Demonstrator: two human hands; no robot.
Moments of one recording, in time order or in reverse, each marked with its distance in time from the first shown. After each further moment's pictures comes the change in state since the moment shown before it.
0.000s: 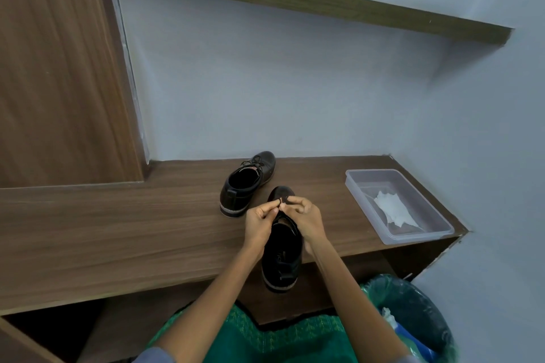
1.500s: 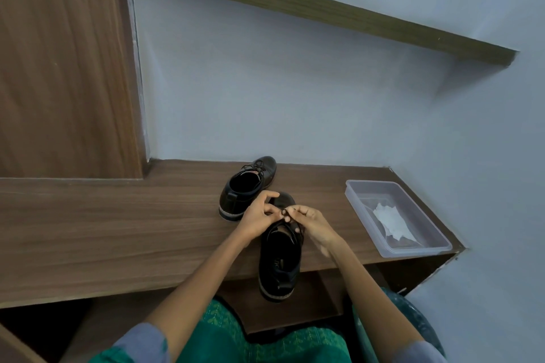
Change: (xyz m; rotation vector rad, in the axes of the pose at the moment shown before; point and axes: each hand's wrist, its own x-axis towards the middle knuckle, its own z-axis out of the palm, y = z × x) left_hand 0.025 0.020 -0.019 0.302 -0.324 0.021; right_hand 0.013 -0.013 -0.027 -0.224 -0.365 -0.025
